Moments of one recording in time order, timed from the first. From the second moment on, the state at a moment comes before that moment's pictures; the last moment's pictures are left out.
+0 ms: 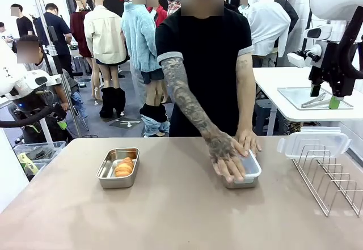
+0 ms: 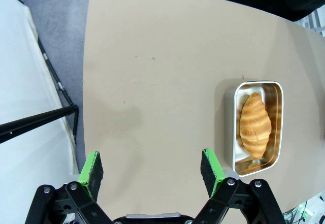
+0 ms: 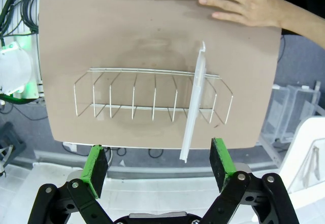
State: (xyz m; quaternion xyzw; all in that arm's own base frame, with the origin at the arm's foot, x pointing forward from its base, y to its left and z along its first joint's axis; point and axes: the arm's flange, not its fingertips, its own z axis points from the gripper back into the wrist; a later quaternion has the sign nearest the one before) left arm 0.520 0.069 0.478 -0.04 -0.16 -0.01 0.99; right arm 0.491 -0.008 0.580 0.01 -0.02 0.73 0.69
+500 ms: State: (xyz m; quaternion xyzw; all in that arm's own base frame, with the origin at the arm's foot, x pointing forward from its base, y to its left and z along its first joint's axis) left arm 0.520 0.069 0.478 -0.04 -0.16 -0.01 0.99; right arm 0.491 -0.008 0.580 0.01 -0.02 0.73 0.69
